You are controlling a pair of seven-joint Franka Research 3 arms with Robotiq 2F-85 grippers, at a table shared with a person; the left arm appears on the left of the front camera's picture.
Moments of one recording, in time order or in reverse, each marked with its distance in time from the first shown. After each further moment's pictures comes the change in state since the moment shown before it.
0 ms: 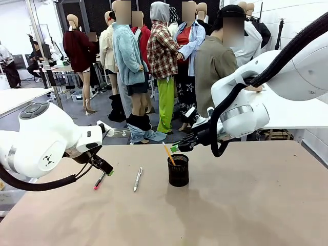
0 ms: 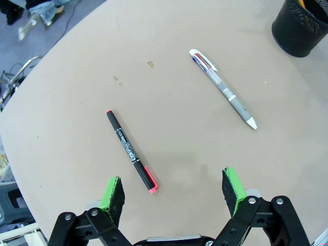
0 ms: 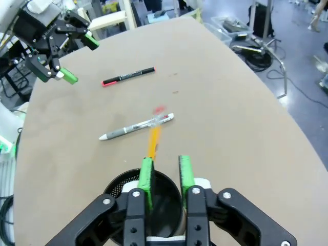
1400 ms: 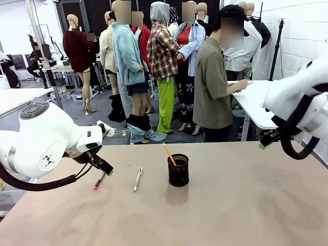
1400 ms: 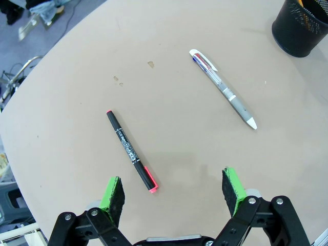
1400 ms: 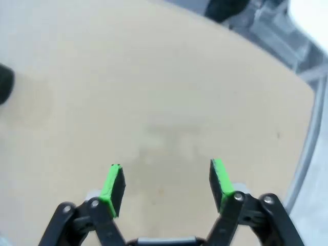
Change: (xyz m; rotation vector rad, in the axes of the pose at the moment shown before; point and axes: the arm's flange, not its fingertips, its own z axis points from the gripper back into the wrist) left arm 0.000 0.000 0.000 0.001 0.000 0.000; right arm -0.063 -0.009 0.261 -0.723 0.524 -0.441
